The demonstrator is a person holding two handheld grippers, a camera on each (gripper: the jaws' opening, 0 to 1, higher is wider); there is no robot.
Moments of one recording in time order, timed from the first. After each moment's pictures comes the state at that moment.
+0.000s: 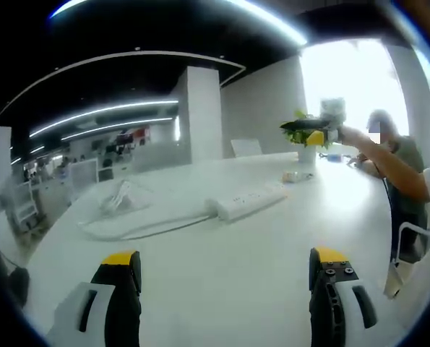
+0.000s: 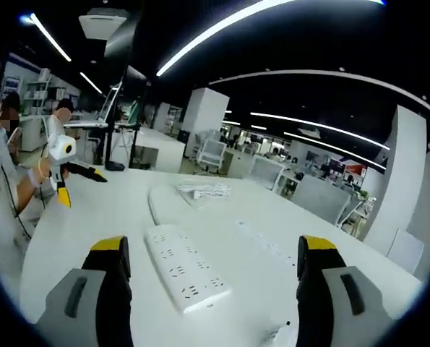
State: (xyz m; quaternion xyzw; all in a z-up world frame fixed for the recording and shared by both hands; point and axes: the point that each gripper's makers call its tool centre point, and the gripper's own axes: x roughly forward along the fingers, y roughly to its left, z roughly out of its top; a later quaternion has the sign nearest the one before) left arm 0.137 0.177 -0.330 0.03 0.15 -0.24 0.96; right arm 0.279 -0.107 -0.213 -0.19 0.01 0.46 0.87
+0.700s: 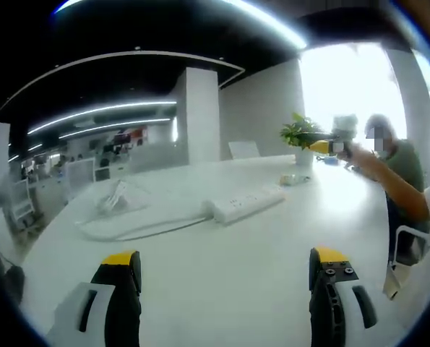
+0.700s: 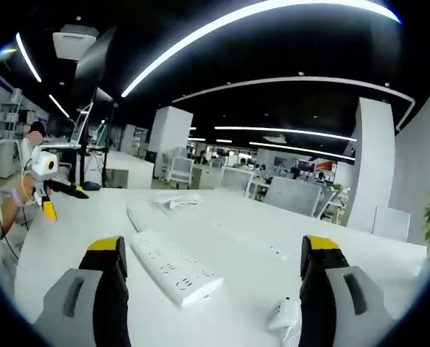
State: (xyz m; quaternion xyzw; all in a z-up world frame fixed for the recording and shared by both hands) left arm 0.139 0.174 -0.330 0.02 0.14 -0.25 0.96; right arm 0.272 -0.140 -0.225 -0.11 -0.02 0.38 0.92
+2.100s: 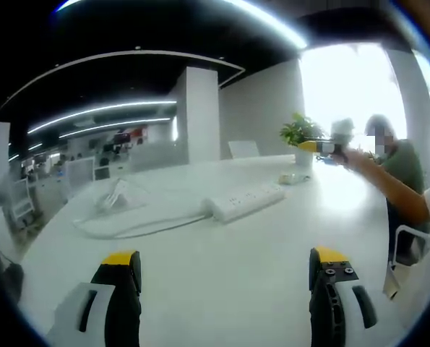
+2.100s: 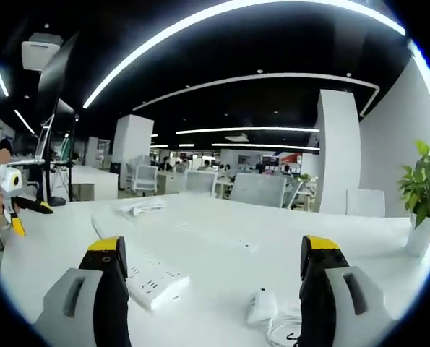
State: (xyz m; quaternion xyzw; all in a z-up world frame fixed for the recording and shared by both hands) left arm 0.137 0.173 -0.332 0.02 0.14 -0.25 0.96; right arm 0.312 -0.186 -0.230 -0.07 -0.02 0.25 0.97
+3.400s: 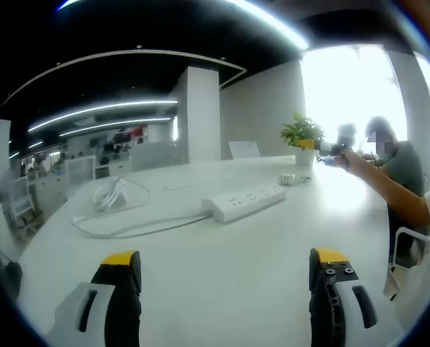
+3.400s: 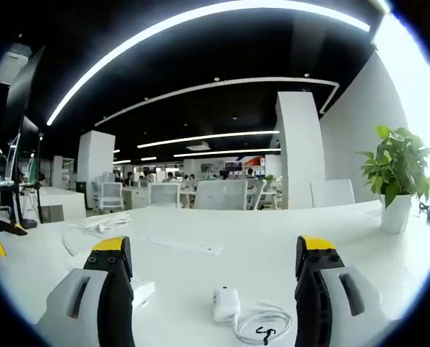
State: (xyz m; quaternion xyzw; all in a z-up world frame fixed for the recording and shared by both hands) left arm 0.139 0.172 -0.333 0.02 0.14 -0.25 0.96; right arm 0.317 -0.237 -0.228 -0.01 -0.04 0.16 0.99
